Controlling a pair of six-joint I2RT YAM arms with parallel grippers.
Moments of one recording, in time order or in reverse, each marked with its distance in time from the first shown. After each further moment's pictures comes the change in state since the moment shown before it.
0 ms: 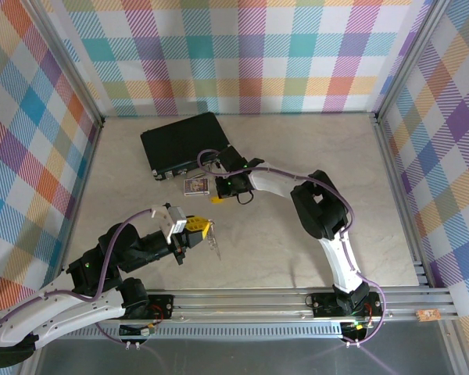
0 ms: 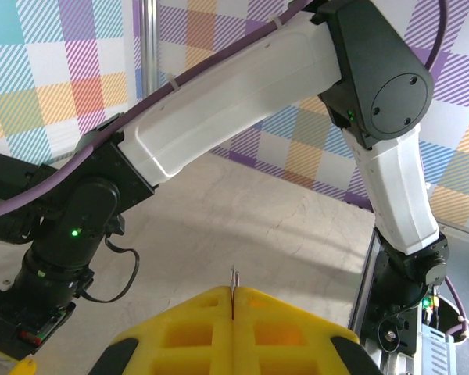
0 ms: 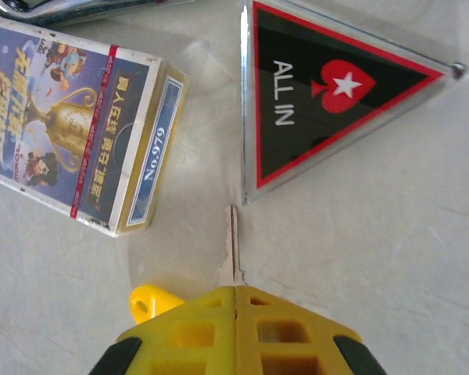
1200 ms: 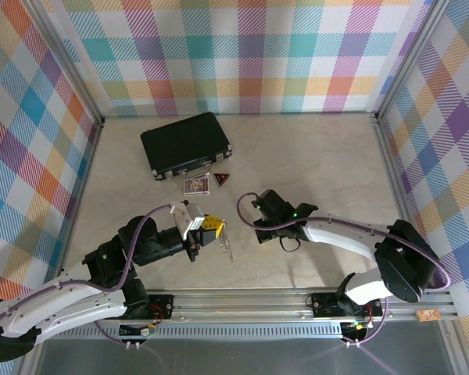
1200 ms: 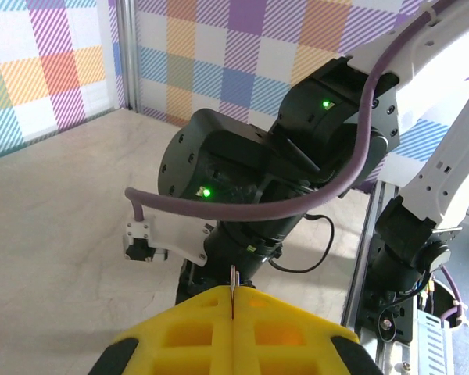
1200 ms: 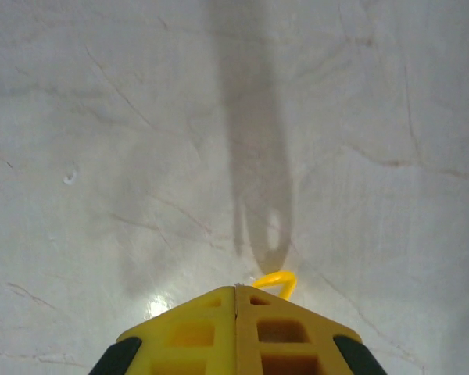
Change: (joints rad) left arm 0.000 0.135 0.002 0.082 0.048 0.003; right arm 0.127 -0.764 -0.825 0.036 0.149 0.038
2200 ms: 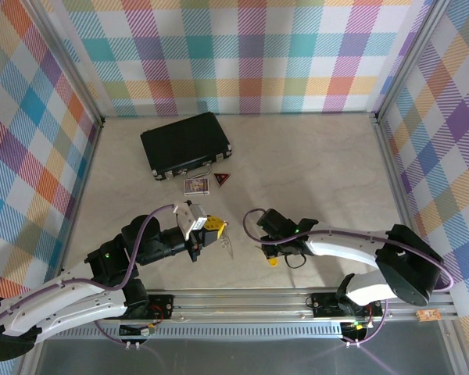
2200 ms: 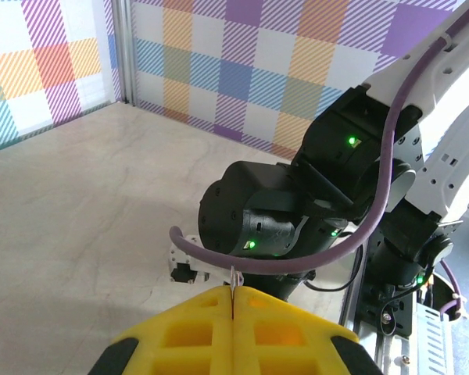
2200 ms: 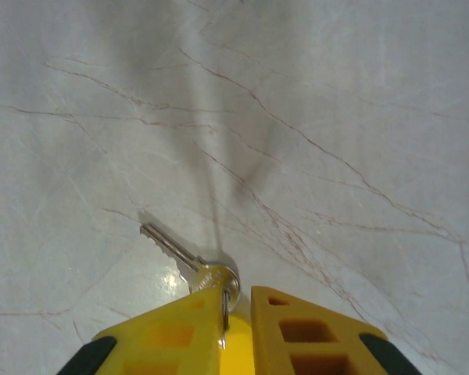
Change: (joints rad) left arm 0.000 0.014 0.000 0.001 0.010 0.004; right arm 0.070 -0.050 -0.145 -0.013 0.029 0.183
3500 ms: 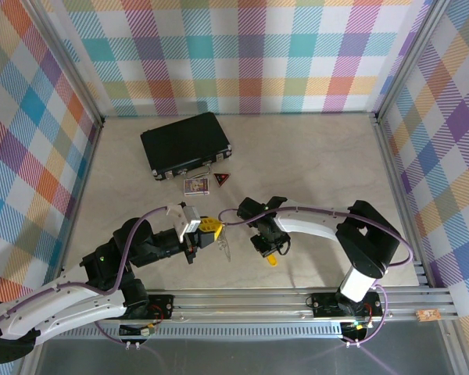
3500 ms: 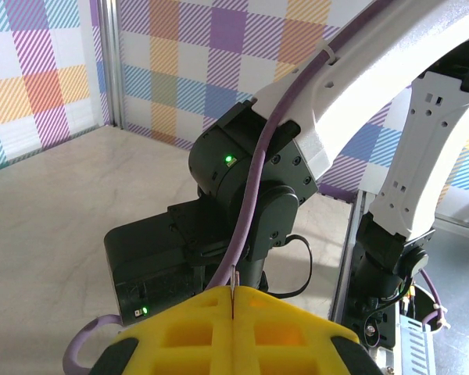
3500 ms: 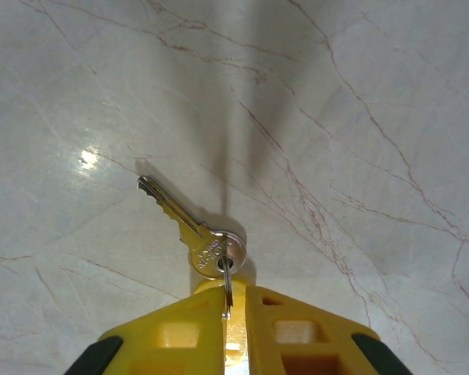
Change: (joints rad) left arm 0.000 -0.053 -0.016 0.028 0.032 0.000; right arm 0.000 0.325 0.370 -0.435 -0.045 -0.241
